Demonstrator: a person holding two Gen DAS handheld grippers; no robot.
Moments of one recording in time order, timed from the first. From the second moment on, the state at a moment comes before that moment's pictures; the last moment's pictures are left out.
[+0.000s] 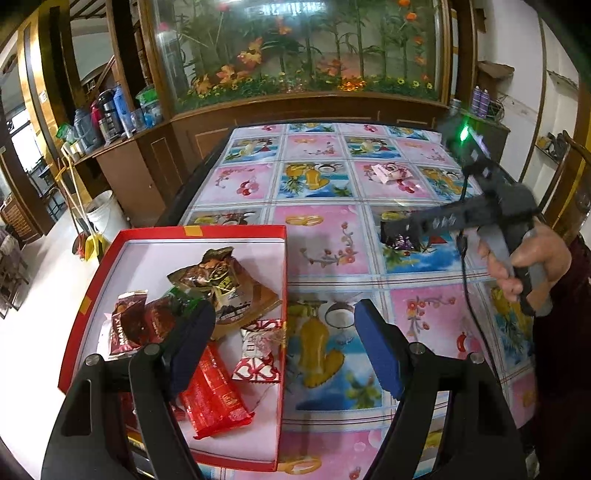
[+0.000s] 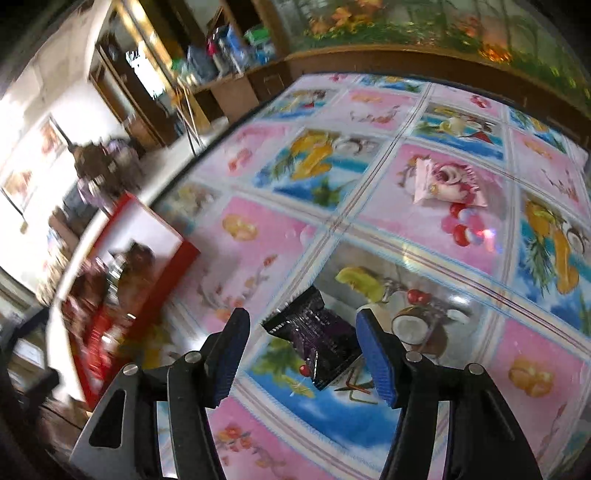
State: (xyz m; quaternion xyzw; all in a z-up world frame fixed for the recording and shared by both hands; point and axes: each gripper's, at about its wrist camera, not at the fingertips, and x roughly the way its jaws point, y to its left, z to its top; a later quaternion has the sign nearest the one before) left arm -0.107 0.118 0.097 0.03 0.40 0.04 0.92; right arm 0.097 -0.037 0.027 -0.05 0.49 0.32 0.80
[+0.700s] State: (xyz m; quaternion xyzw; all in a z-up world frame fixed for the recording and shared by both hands) left arm -0.066 0.094 0.100 0.06 0.41 0.02 0.91; right arm 0.127 -0.113 0.014 0.02 0.52 0.22 0.83
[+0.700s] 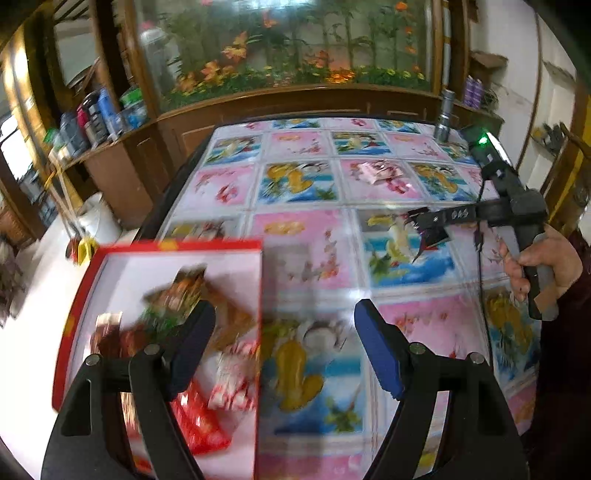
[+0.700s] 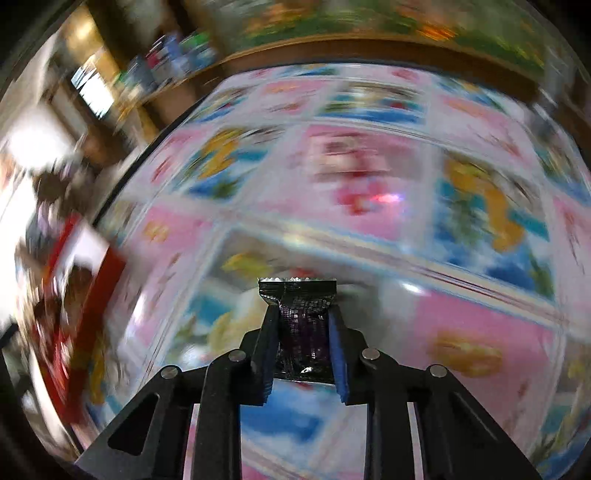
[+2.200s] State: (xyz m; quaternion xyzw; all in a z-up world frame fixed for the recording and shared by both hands) left arm 0.218 -0.066 0.018 0.29 0.43 -0.20 0.83; right arm 0.148 -0.295 0.017 0.49 0.41 0.13 0.76
